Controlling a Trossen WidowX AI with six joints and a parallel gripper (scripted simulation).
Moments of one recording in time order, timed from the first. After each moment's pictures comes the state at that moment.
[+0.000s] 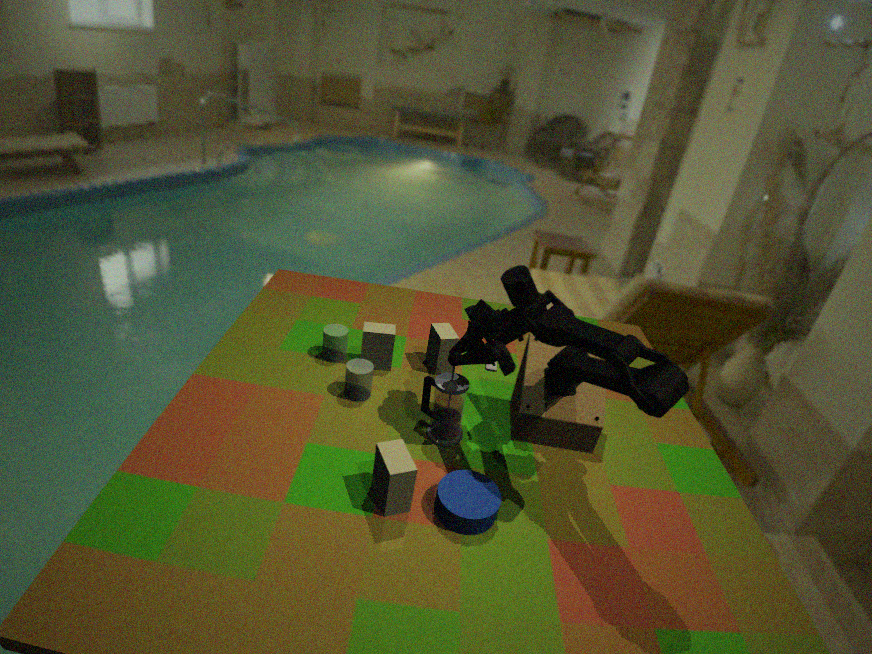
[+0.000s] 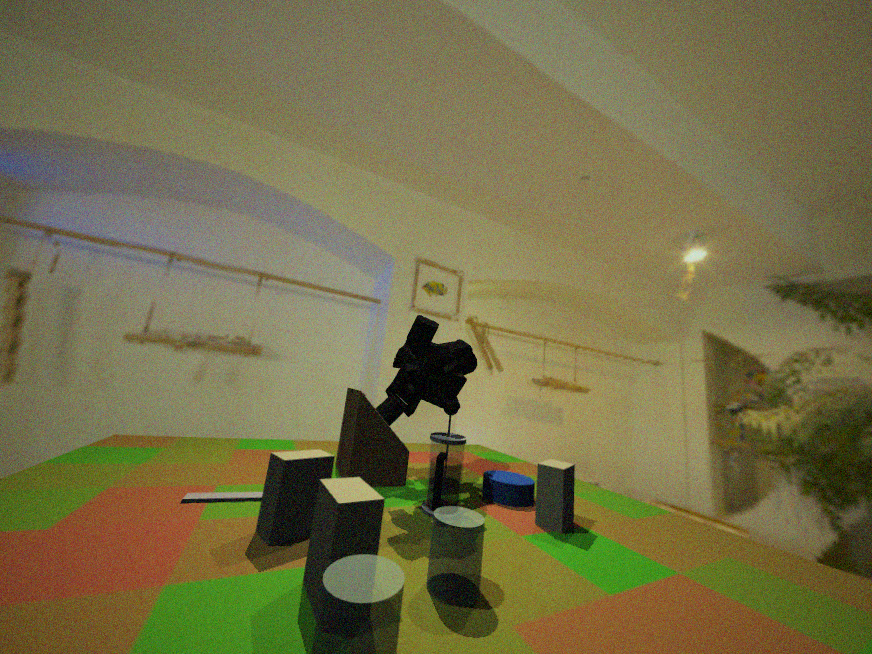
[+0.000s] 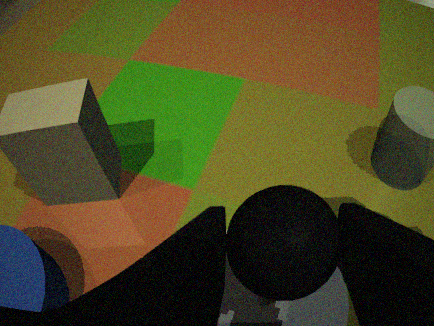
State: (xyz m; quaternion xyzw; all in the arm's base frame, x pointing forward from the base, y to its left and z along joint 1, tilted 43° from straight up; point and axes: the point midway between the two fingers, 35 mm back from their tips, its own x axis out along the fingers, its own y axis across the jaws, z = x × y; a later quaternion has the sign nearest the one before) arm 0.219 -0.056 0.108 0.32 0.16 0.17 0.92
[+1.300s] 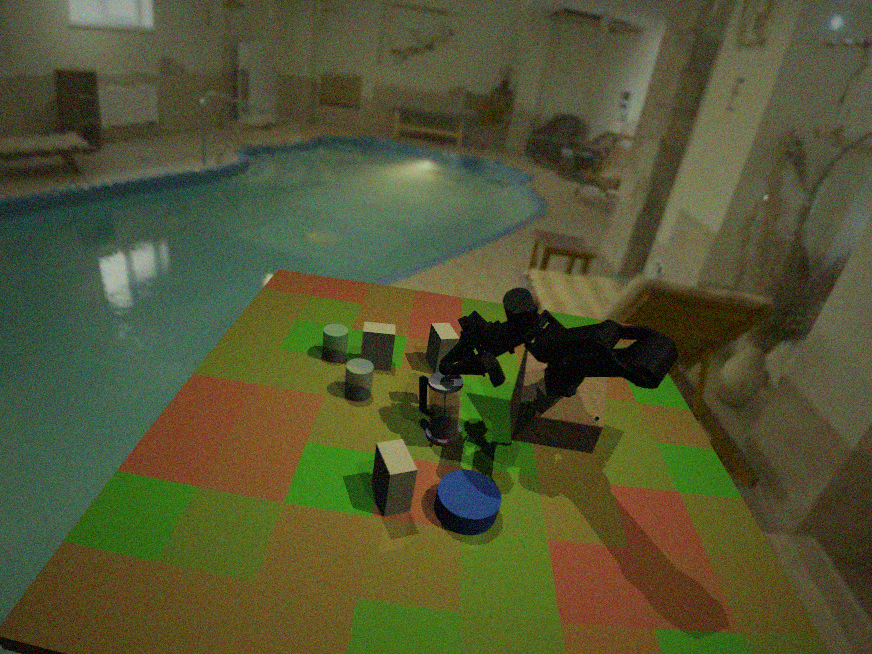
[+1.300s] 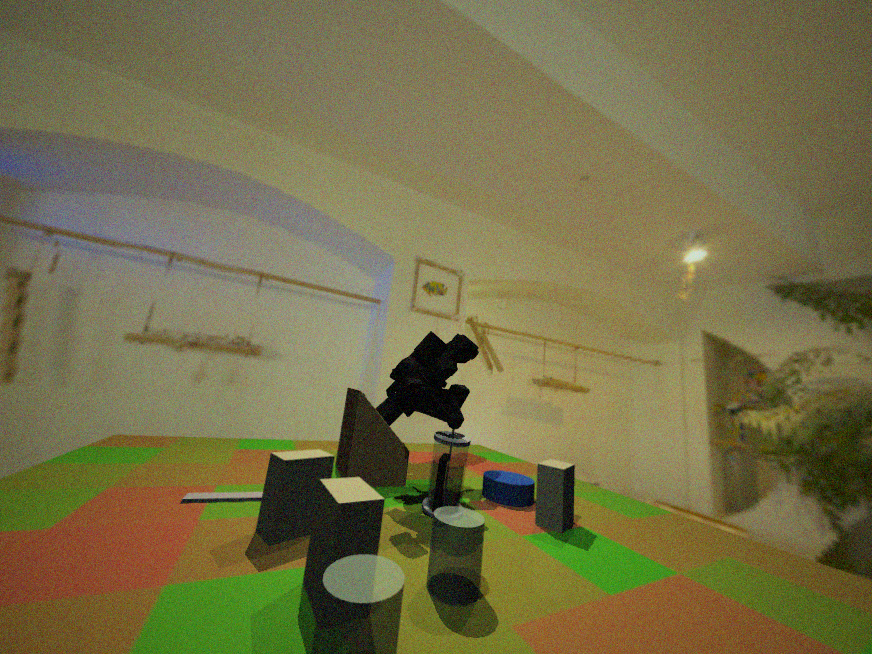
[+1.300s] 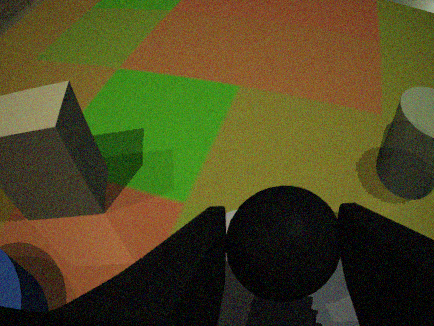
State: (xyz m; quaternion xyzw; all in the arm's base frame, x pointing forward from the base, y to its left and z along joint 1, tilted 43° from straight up) arm 0.237 -0.039 0.092 0.32 0.14 0.15 0.92
